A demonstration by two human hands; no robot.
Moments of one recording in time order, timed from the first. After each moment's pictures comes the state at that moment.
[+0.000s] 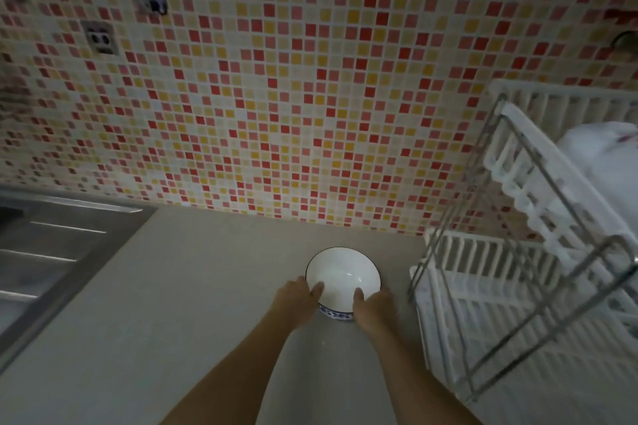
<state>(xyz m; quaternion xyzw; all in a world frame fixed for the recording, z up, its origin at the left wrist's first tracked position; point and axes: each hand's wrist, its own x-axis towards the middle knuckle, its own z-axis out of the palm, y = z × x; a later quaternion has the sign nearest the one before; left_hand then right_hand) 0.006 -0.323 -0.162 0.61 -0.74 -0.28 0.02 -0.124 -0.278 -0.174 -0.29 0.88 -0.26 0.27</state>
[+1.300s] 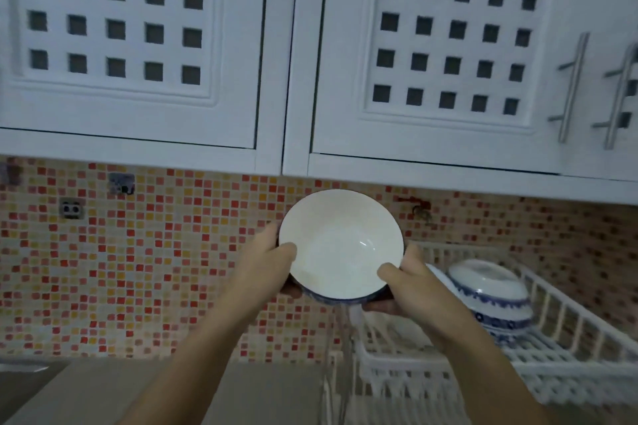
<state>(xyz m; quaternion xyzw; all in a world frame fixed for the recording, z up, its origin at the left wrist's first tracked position) -0.036 -0.145 0.204 0.32 -0.70 -0.44 0.46 -0.207 -0.056 0.199 -0.50 0.61 -0.56 0.26</state>
